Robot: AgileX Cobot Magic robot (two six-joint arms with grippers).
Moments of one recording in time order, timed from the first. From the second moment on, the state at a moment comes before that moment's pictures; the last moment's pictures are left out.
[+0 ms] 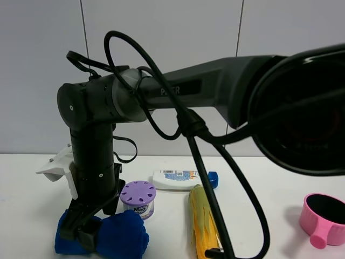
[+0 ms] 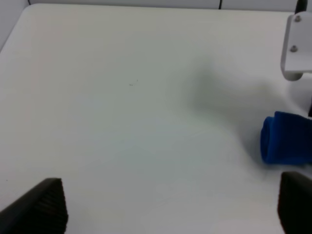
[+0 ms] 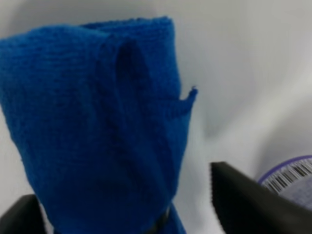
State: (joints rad) left arm 0.09 -0.01 -0.51 -0.06 1.05 0.01; right arm 0.98 2.50 -2.18 0.03 1.22 -0.43
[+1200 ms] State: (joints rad) left arm 0.09 -0.01 -0.51 -0.06 1.05 0.01; right arm 0.77 1.52 -1.75 -0.30 1.22 -0.16
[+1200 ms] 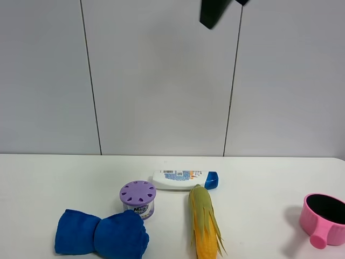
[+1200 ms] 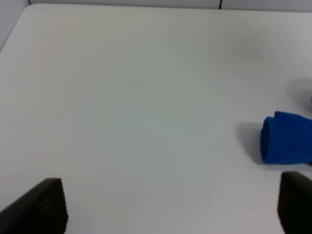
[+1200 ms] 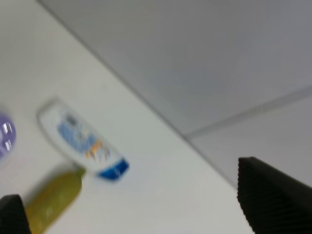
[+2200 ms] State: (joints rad) left arm 0.09 -0.01 -0.51 -0.06 1.05 0.01; right arm 0.08 0.21 -0.70 -0.12 1.22 0.04
